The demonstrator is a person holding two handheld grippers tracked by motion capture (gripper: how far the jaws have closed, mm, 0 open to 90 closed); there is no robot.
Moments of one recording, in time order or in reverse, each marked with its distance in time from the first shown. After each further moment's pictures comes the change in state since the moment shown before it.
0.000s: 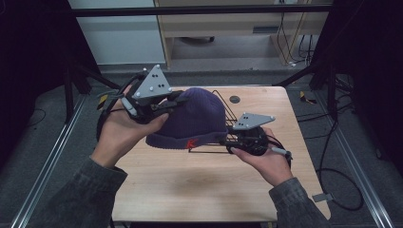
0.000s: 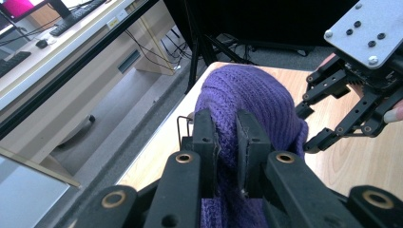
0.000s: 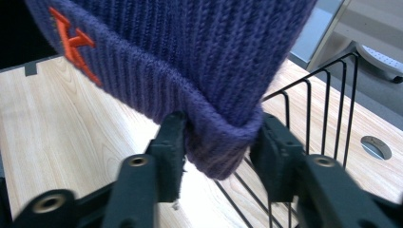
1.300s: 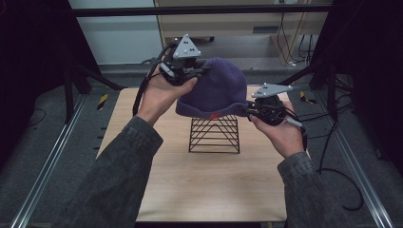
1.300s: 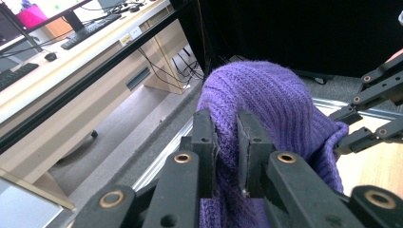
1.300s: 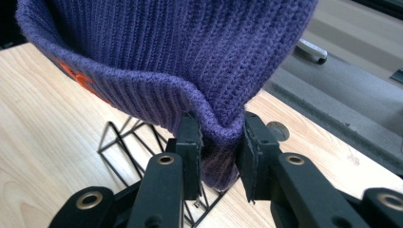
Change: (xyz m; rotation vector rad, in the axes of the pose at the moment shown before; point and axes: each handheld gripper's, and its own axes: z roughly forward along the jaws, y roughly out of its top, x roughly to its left) left arm 0.052 0.025 0.101 -0.080 0.029 -0.058; right arm -0.075 0.022 -0.011 0.051 -0.219 0.045
